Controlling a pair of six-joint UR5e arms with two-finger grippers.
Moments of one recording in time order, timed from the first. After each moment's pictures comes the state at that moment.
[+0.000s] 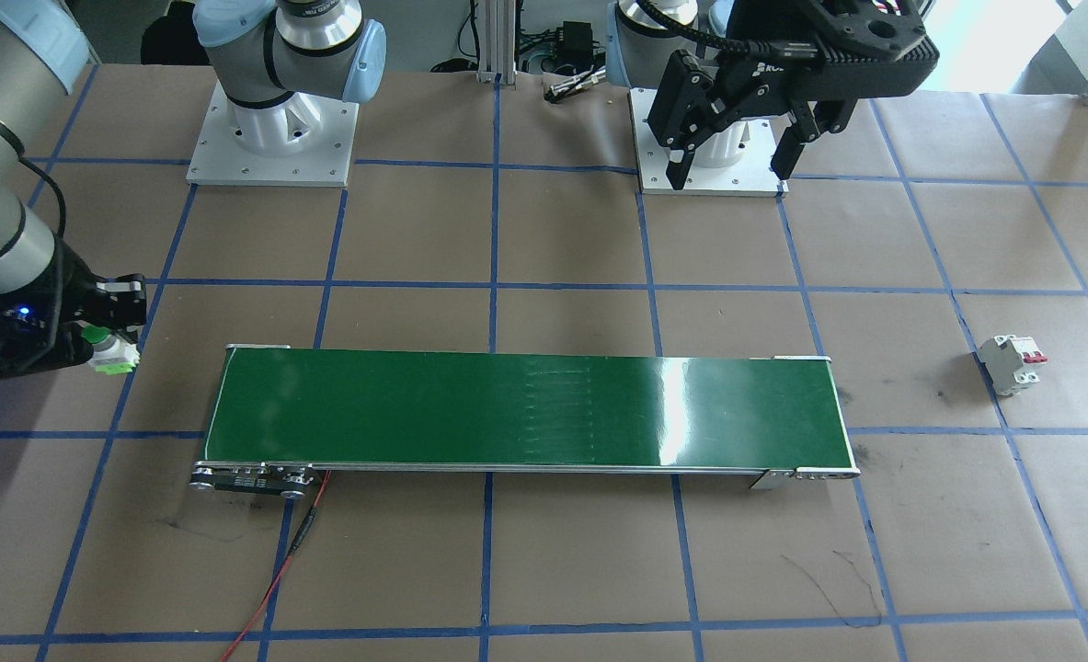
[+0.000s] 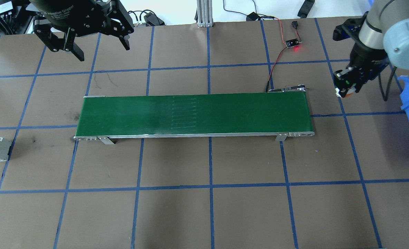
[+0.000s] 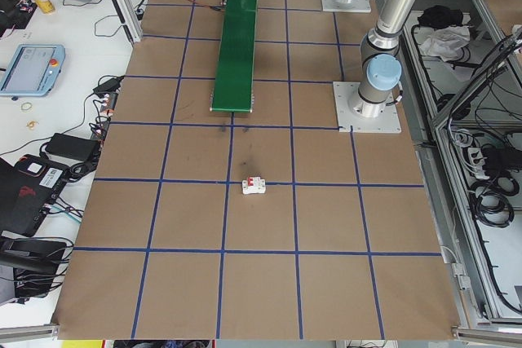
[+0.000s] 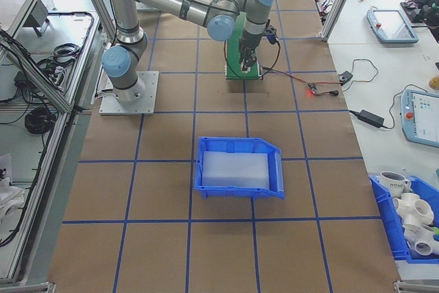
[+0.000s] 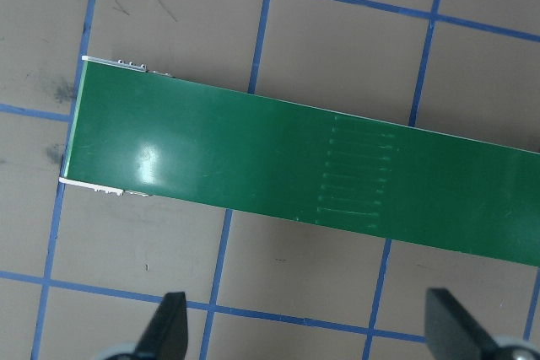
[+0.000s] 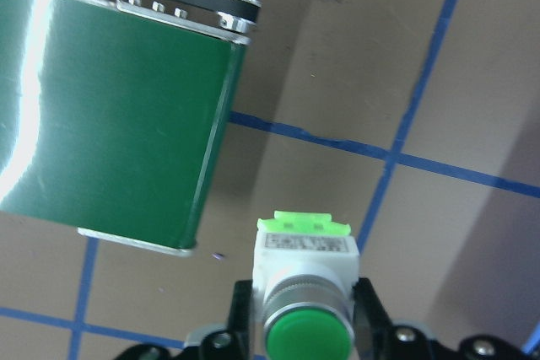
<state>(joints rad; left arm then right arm) -1.66 -1.58 -1.34 -1.68 1.56 -0.29 1.32 -1.42 1.68 -1.73 -1.69 -0.53</state>
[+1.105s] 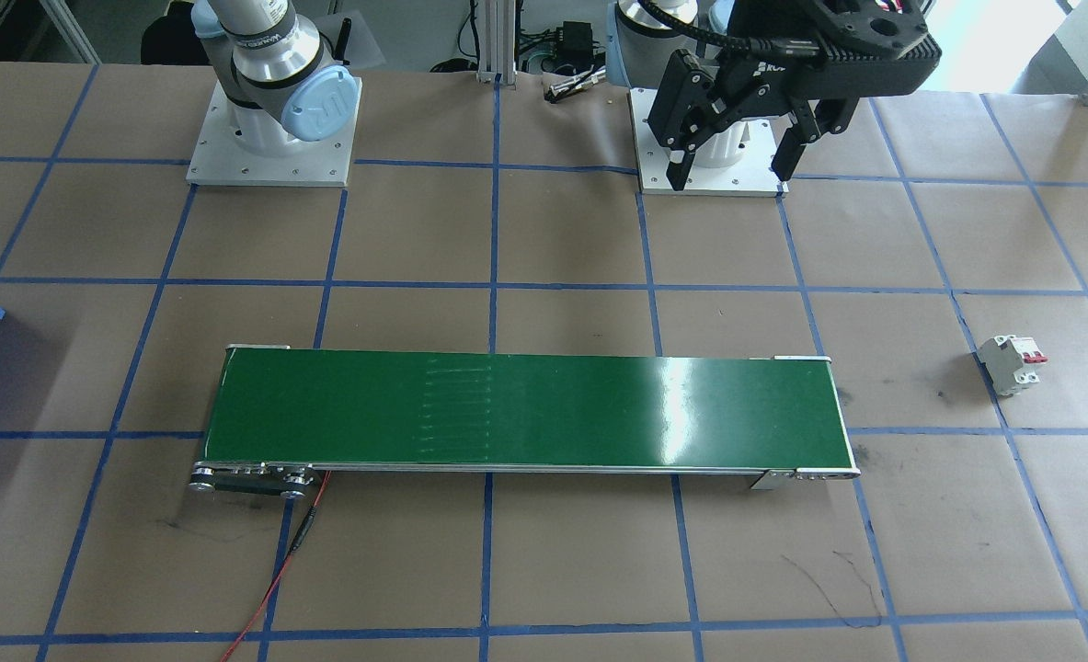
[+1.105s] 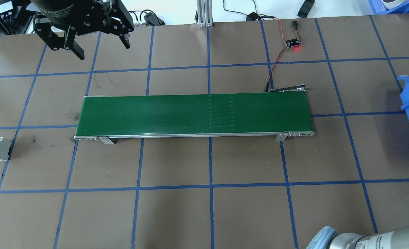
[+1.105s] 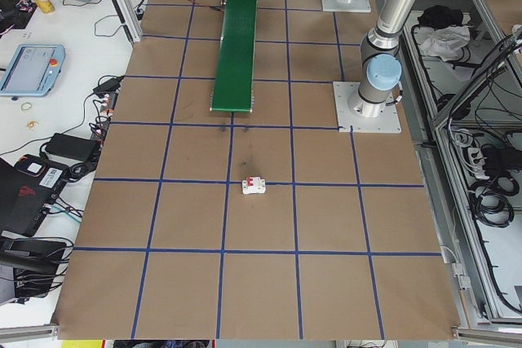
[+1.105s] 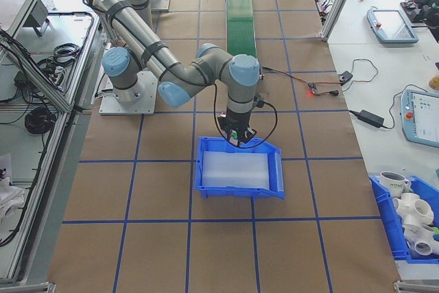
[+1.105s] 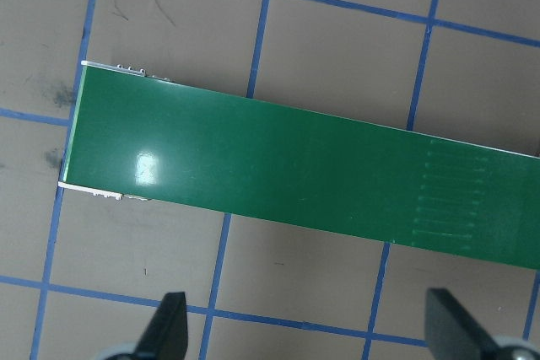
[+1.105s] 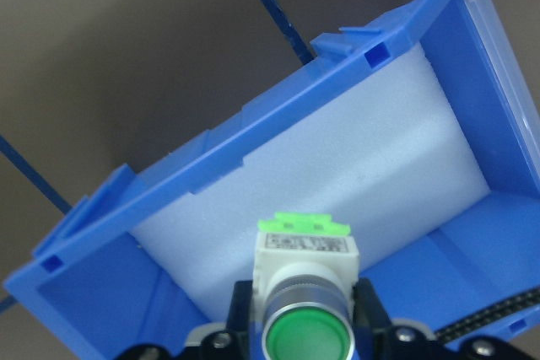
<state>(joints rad) -1.66 -1.58 -1.34 -1.67 1.56 -0.29 0.77 -1.36 1.67 -2.00 -1.72 -1.73</state>
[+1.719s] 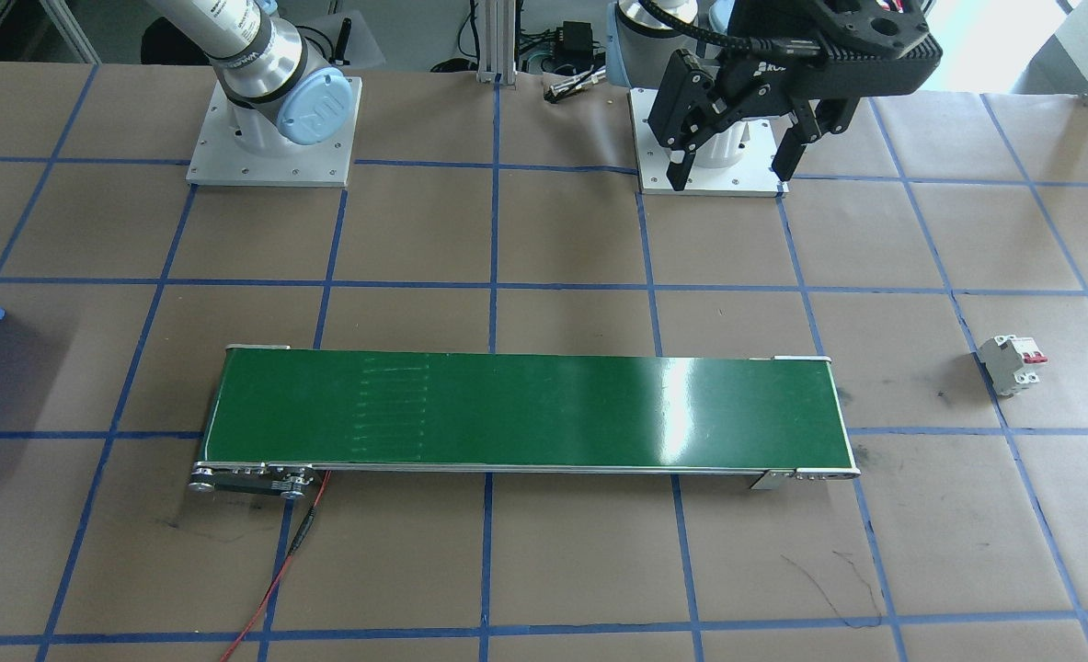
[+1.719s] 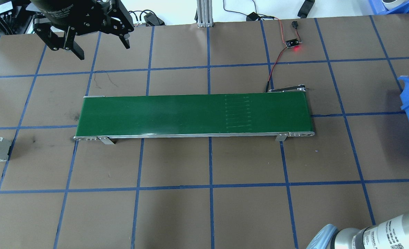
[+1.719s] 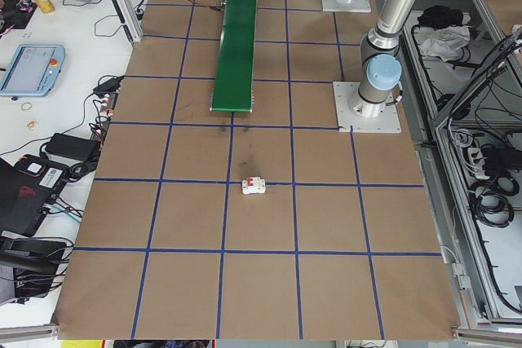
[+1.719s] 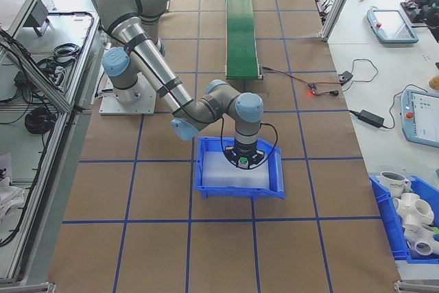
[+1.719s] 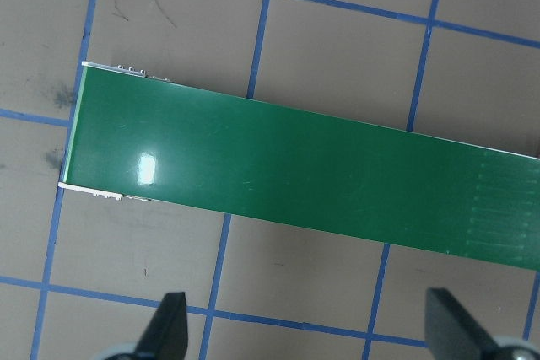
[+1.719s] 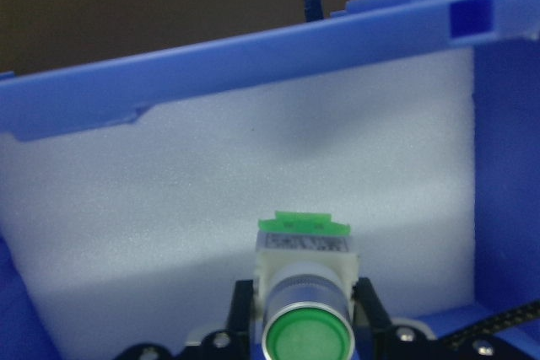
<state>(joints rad) -1.66 -1.58 -1.34 -1.67 1.56 -0.29 0.73 -1.15 1.67 -2.26 -1.67 -2.23</state>
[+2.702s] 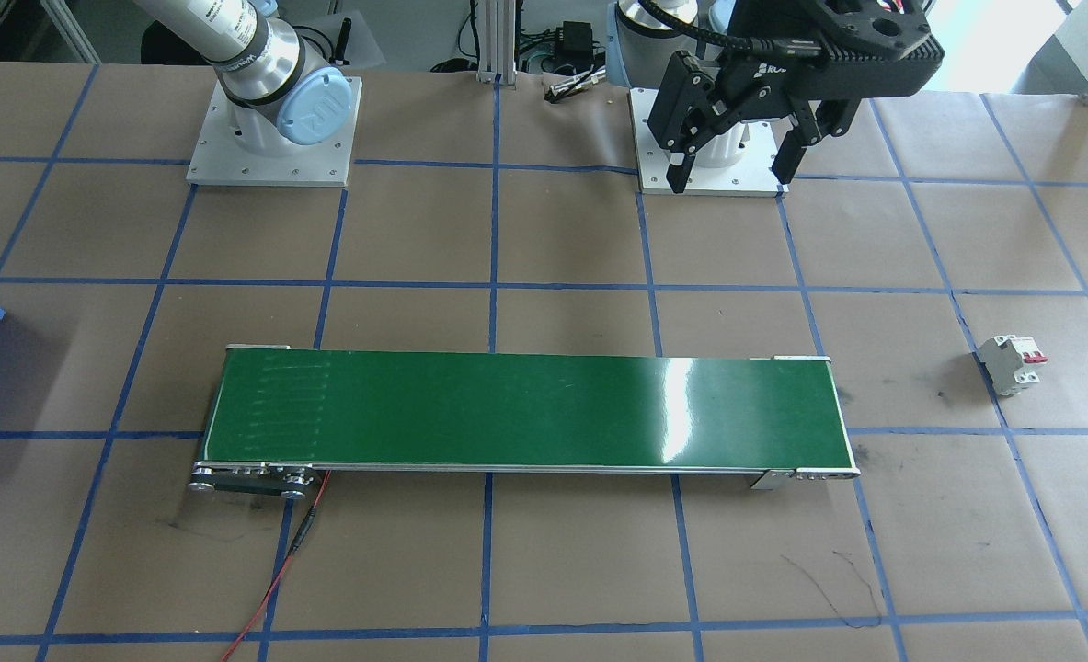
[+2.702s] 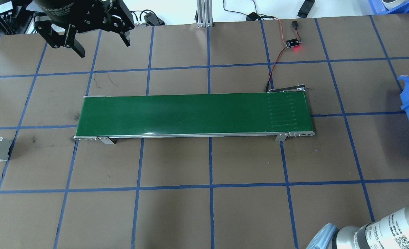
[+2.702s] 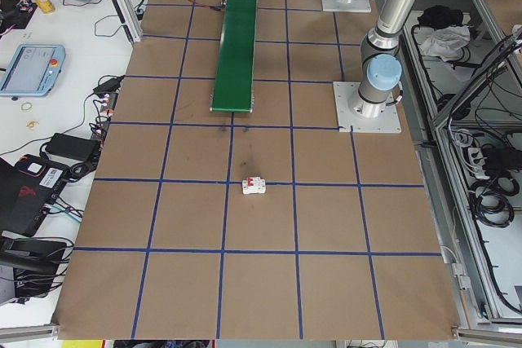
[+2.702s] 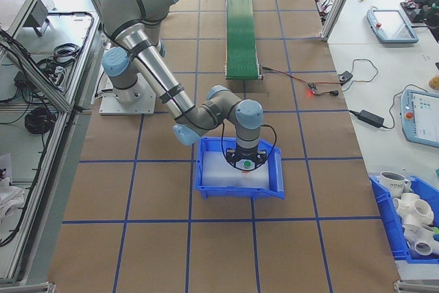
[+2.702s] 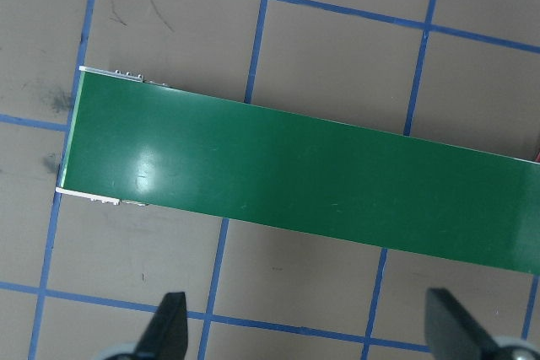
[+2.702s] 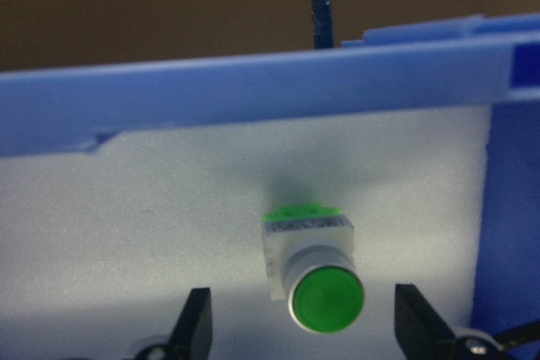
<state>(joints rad) -1.66 -1.58 -1.33 -1.66 1.55 -0.29 0.73 -1.12 1.67 -2.28 -1.62 -2.31</state>
